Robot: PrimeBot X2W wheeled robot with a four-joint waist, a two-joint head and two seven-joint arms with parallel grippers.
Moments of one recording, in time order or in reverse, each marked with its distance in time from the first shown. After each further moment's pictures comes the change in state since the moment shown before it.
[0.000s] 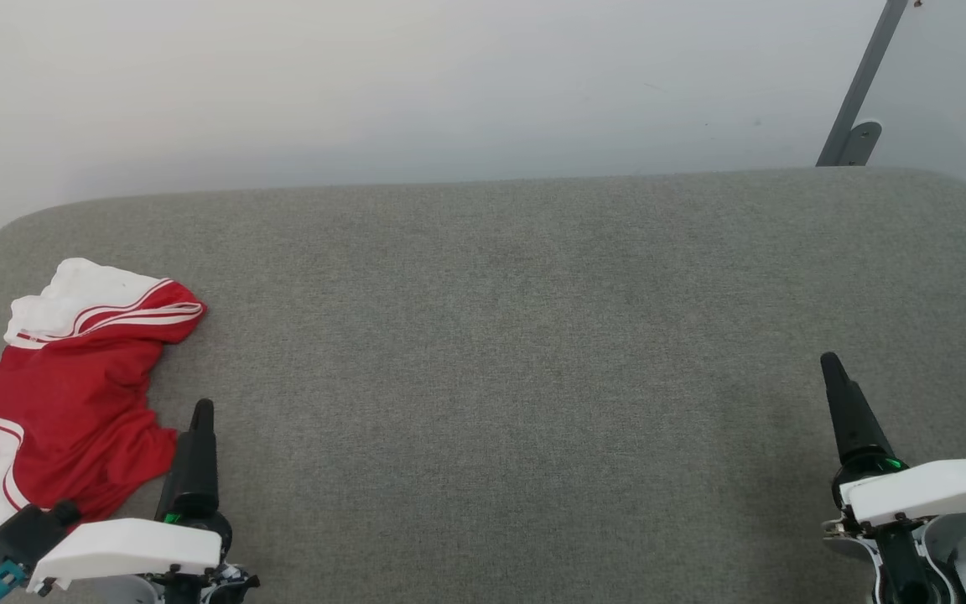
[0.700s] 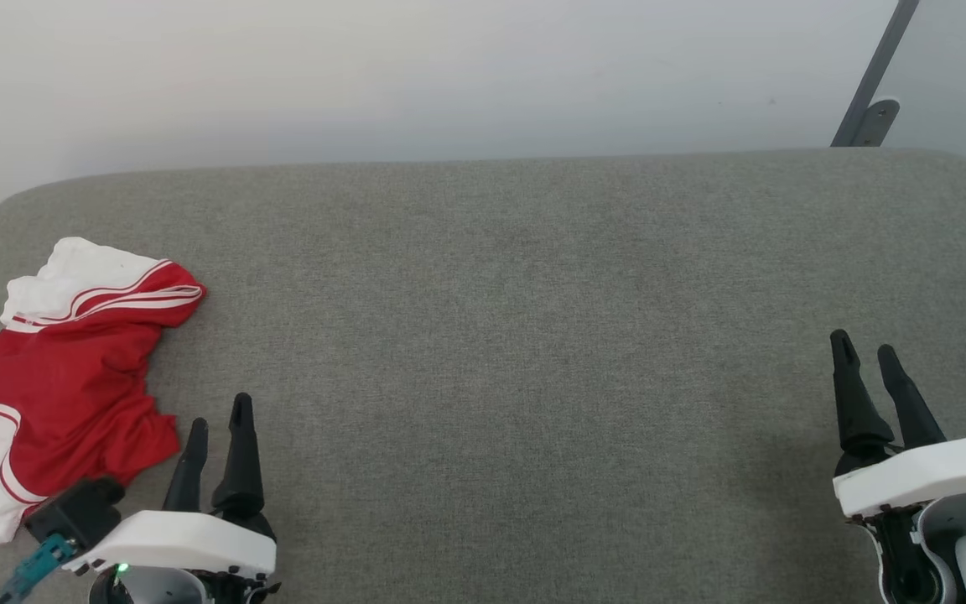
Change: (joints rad) left arm 0.017 -0.004 -0.074 -0.055 0.345 0.046 -0.067; right arm -0.023 -0.027 -0.010 -0.030 -0.391 0.000 -0.067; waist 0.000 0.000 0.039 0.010
